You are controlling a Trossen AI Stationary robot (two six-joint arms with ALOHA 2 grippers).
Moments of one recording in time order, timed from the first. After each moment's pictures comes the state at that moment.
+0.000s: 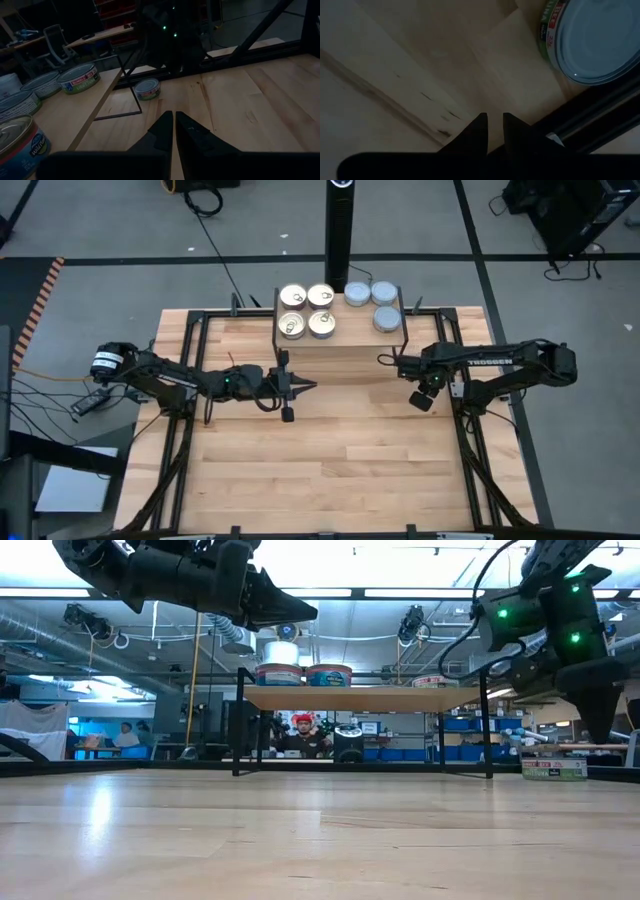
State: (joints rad) left arm -0.04 1.37 0.62 0.63 -0.19 0.23; right arm -0.26 1.23 0.70 -1.21 0.08 0.42
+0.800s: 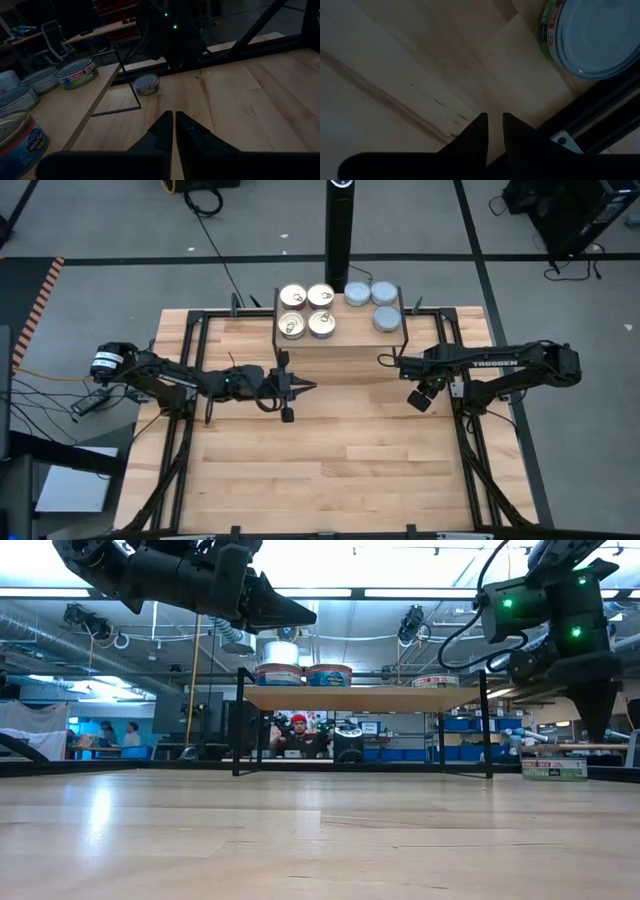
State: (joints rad) left arm -0.04 1.37 0.62 0.61 -0.19 0.23; right arm -0.22 1.19 0.70 -1.20 0.08 0.52
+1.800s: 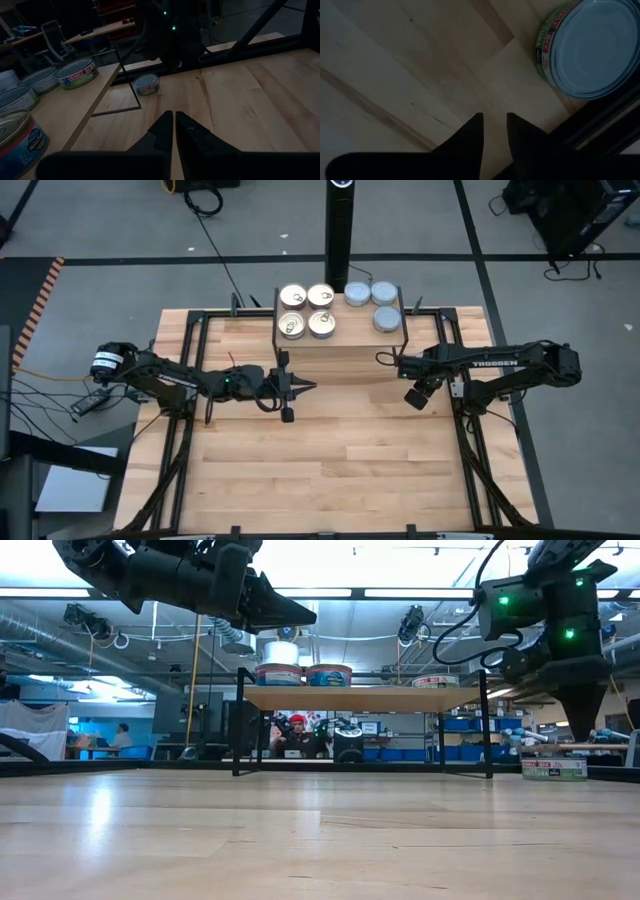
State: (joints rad) left arm -0.04 1.37 0.62 0.61 -0.19 0.23; right arm -0.22 1.19 0.70 -1.15 0.12 0.51
